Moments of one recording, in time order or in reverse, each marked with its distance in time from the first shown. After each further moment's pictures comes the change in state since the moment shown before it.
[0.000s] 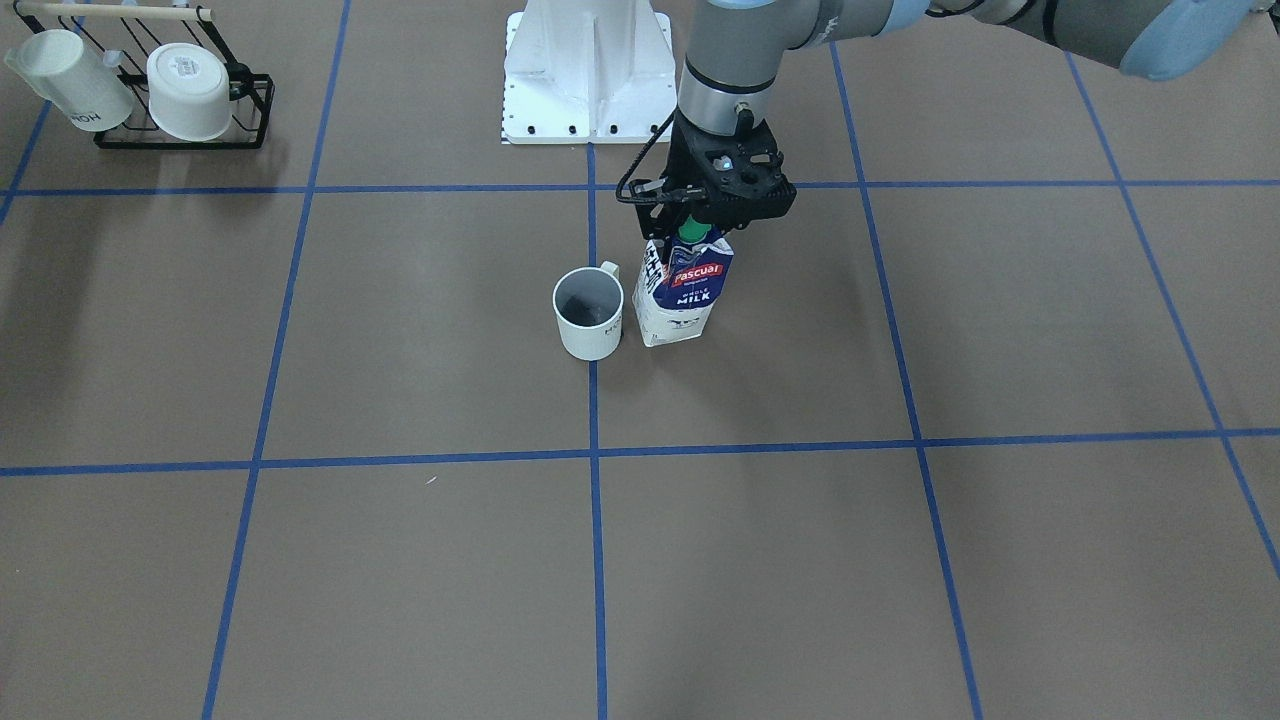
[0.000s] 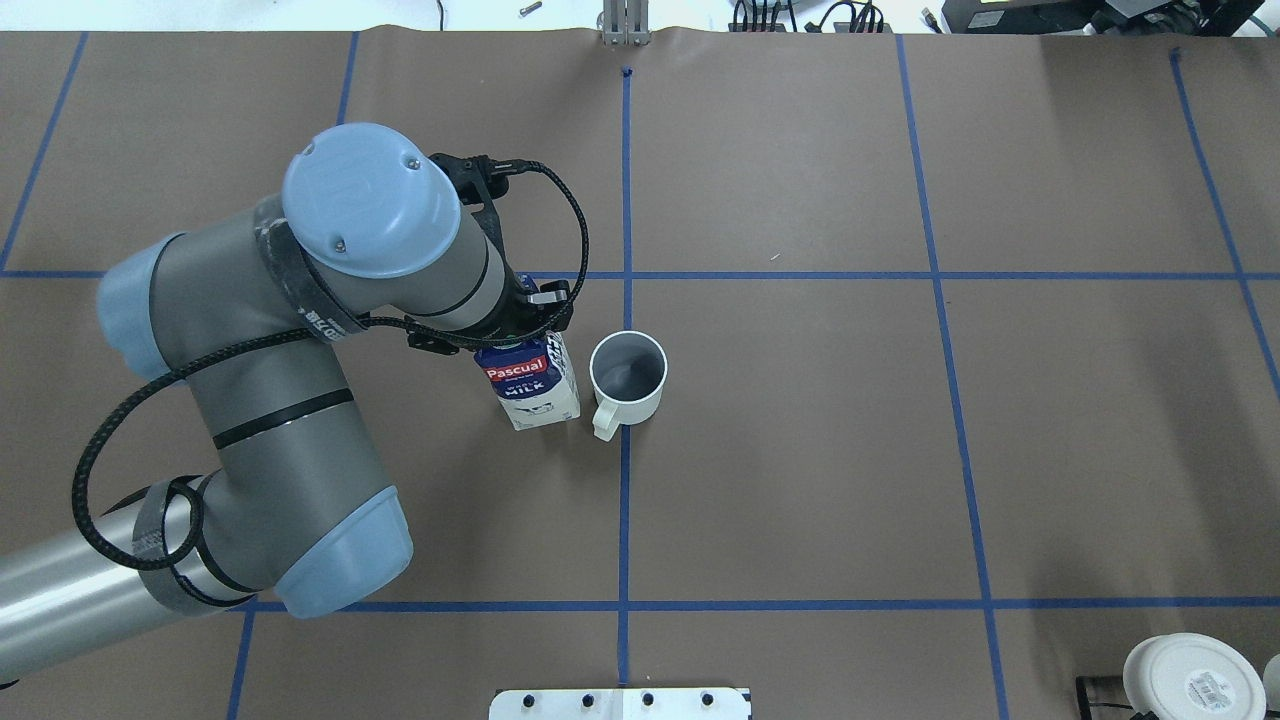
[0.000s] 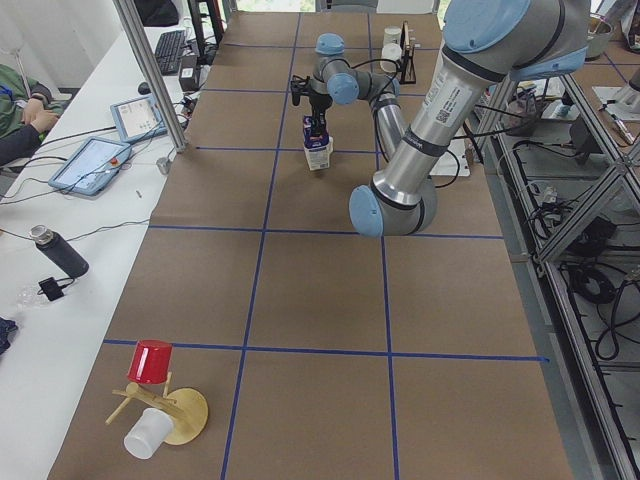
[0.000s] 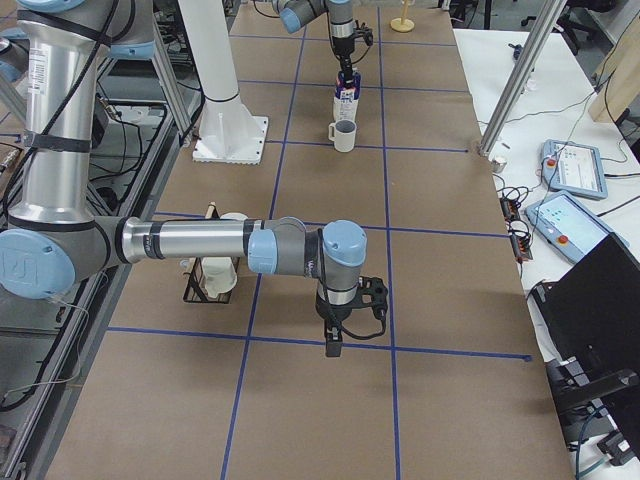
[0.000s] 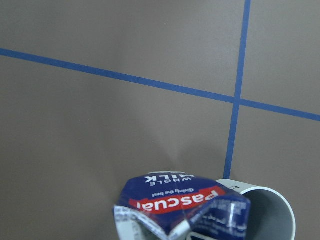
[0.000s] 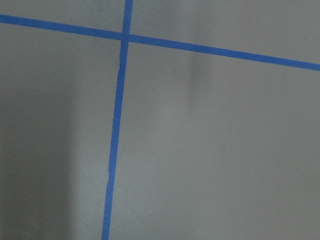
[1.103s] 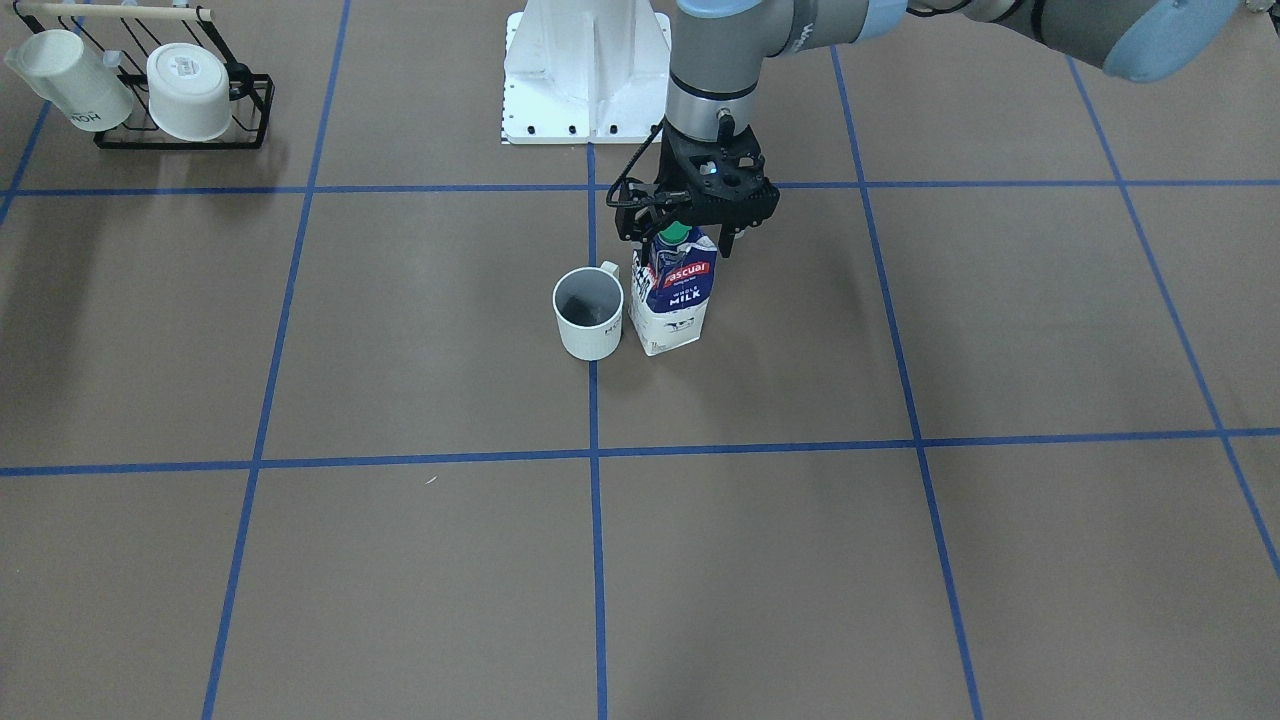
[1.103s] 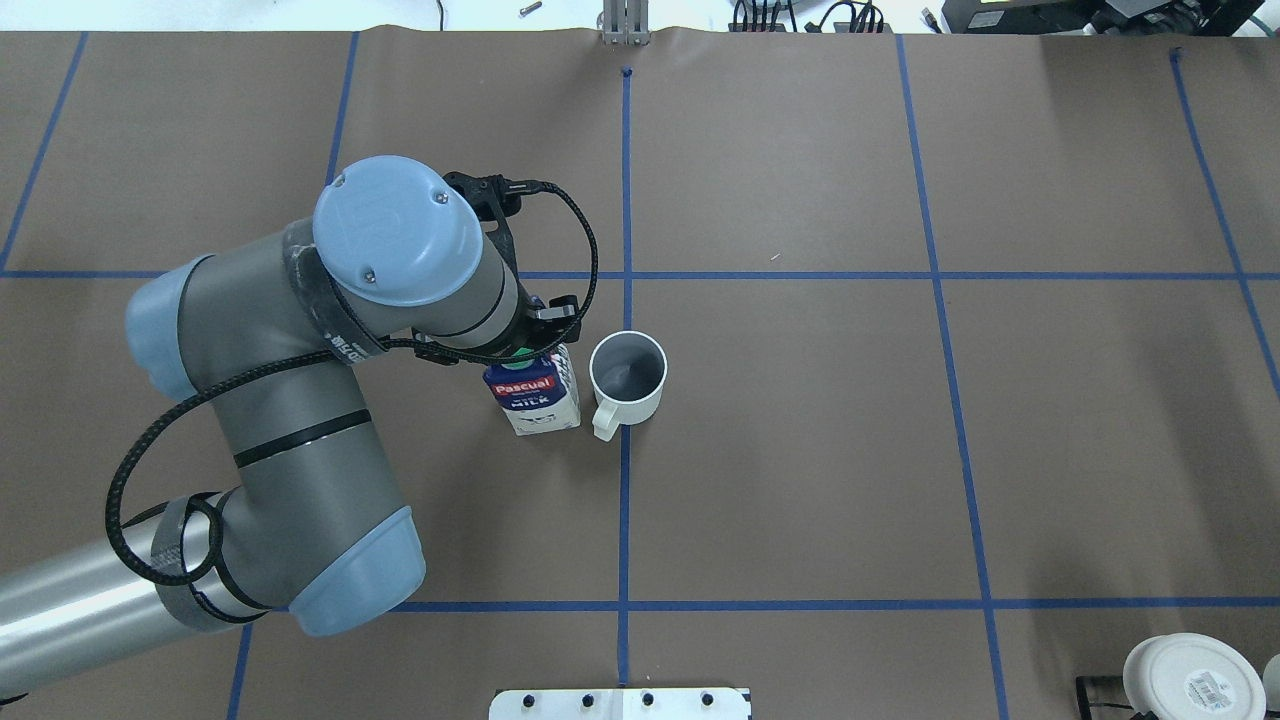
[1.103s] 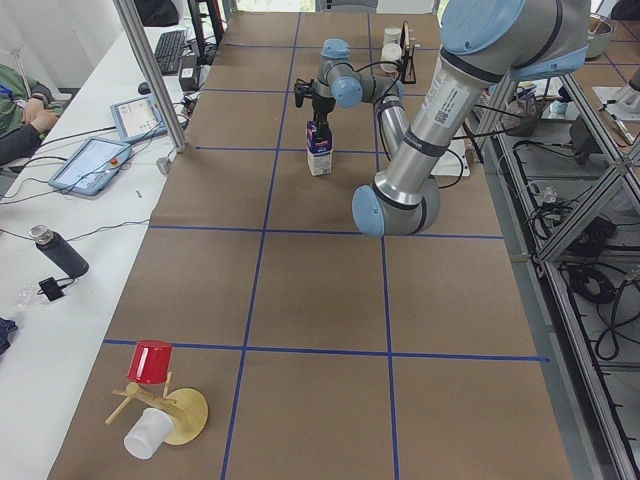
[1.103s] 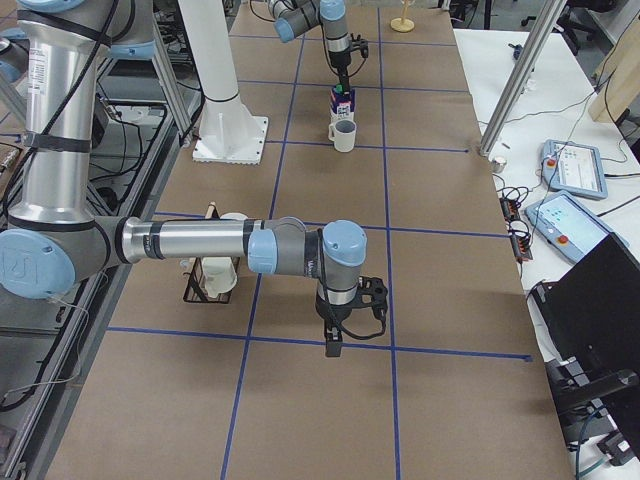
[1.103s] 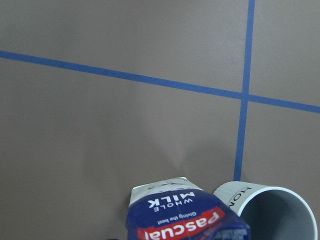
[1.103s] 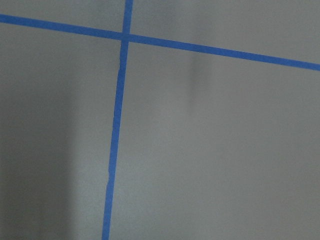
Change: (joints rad) left arm 0.040 0.000 0.007 -0.001 0.090 0.014; right arm 0.000 0.000 0.000 0.000 0.001 0.000
